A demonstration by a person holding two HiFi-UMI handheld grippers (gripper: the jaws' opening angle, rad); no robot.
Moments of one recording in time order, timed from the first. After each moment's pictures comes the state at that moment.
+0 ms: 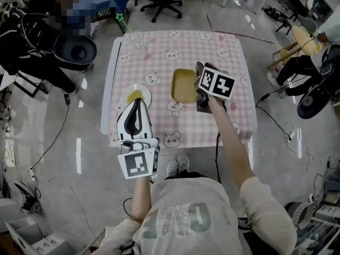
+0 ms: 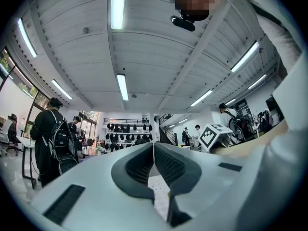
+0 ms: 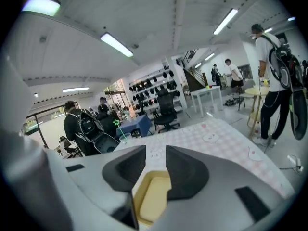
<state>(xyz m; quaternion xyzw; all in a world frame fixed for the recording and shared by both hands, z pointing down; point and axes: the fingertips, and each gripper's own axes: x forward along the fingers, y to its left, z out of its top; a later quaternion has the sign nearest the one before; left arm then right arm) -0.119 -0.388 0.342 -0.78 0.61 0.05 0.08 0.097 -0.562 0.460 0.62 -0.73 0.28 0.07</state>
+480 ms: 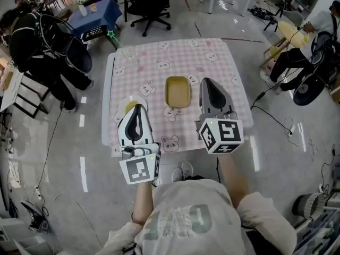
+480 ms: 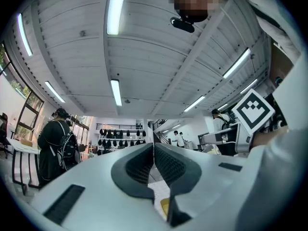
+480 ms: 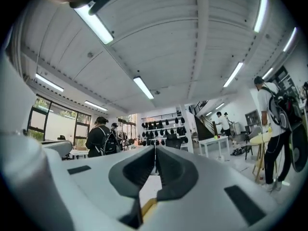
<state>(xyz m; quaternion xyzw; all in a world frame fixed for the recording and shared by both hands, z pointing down) -0.097 -0.368 0.316 -0.81 0.58 0.07 0.11 0.095 -0.413 0.320 0.64 -0.77 0.01 -0.07</state>
